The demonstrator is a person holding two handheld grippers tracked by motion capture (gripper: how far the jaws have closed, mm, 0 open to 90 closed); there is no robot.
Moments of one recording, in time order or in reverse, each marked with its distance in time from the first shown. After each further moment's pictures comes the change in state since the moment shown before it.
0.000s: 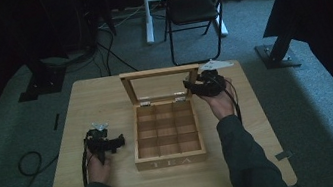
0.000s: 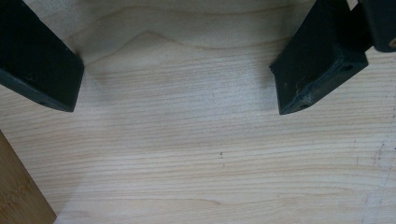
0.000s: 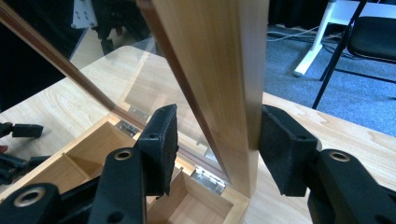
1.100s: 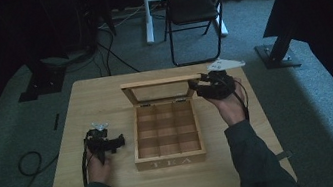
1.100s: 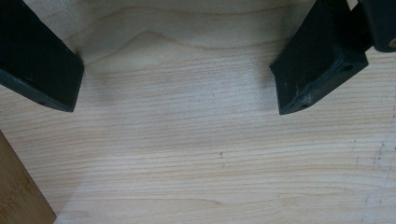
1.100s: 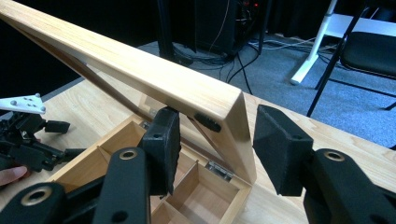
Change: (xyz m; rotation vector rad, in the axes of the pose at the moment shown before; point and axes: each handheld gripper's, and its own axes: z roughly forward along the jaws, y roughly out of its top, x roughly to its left) left arm 0.000 0.000 0.000 0.002 -0.001 0.002; right arm 0.023 0.017 -0.053 -0.015 -0.004 -0.034
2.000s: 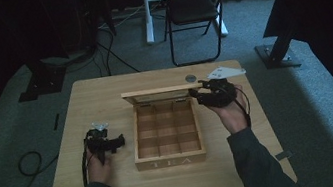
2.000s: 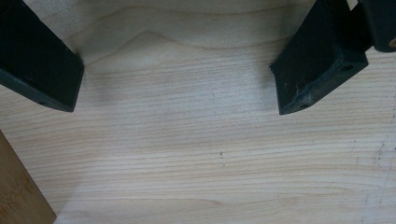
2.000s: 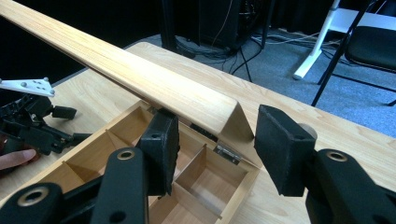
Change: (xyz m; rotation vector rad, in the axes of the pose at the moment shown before) left arm 0.000 0.000 0.000 -0.002 0.000 -0.003; right arm 0.011 -0.015 -0.008 0.019 0.006 -0.012
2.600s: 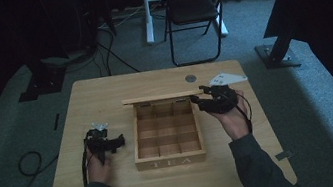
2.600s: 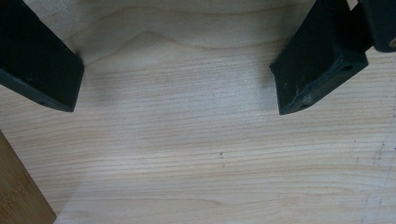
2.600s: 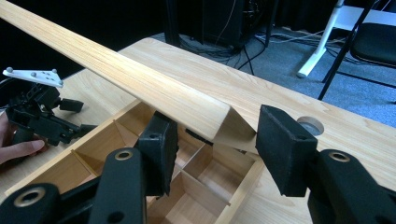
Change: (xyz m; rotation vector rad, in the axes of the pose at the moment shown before) left arm 0.000 0.000 0.000 0.000 0.000 0.000; right arm 0.006 -0.014 -0.005 0.000 0.013 0.001
